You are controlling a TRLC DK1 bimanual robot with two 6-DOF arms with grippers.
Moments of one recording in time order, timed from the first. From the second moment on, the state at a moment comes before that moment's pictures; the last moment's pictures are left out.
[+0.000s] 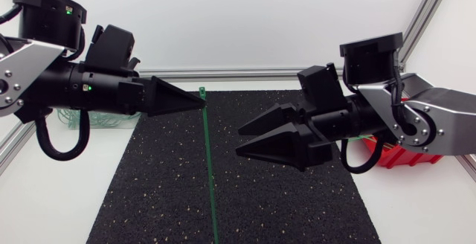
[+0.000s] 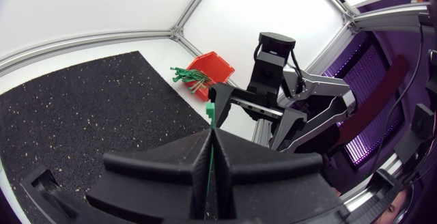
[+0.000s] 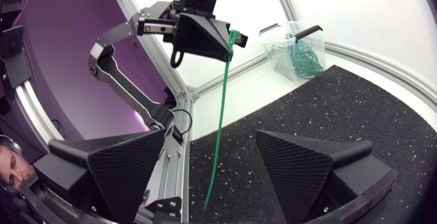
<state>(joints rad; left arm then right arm) -0.33 1.26 0.97 -0.36 0.94 -0.12 0.44 1.33 0.78 -0.02 -1.10 -0.02</state>
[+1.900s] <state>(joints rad) -0.22 1.73 1.48 -1.09 1.12 0.19 0.74 1.12 0.50 0.34 -0.41 -1.58</state>
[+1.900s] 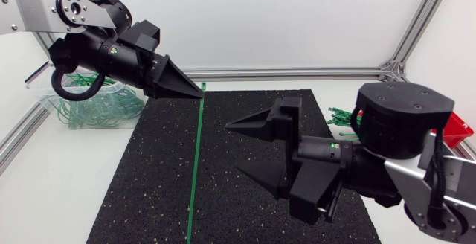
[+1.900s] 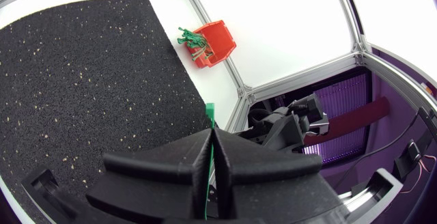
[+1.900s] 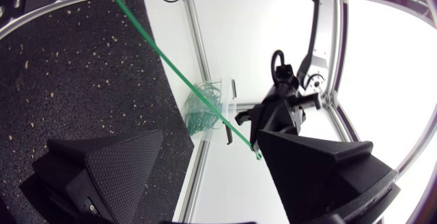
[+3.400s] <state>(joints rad) -0.25 1.88 1.55 -1.20 1.15 0.27 1.10 1.35 0.37 0.61 -0.43 -1.89</state>
